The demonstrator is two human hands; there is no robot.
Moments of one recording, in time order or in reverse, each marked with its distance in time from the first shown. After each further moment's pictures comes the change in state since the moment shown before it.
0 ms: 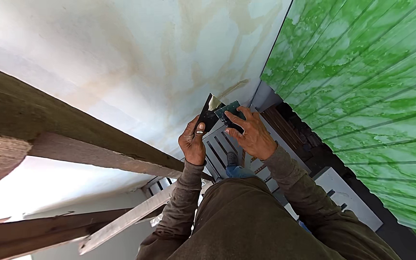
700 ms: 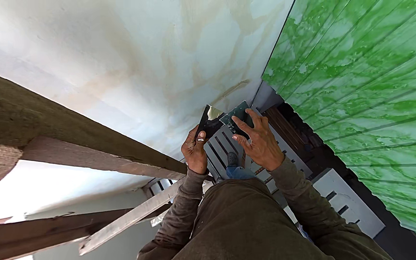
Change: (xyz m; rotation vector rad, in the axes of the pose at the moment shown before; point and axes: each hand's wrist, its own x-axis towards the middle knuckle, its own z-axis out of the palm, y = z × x) left_hand -0.025 -0.008 0.004 -0.070 0.100 -0.187; right_hand -0.025 0.021 0.007 -0.080 0.162 -0.053
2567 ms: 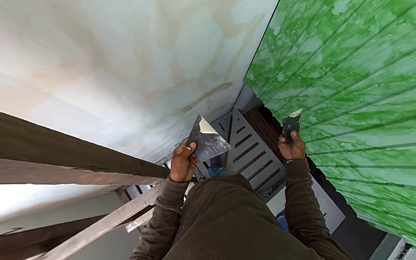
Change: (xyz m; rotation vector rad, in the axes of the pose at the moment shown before) left_hand -0.019 -0.014 0.000 -0.480 -0.065 -0.700; right_hand -0.069 0.203 -0.020 1.826 0.356 0.364
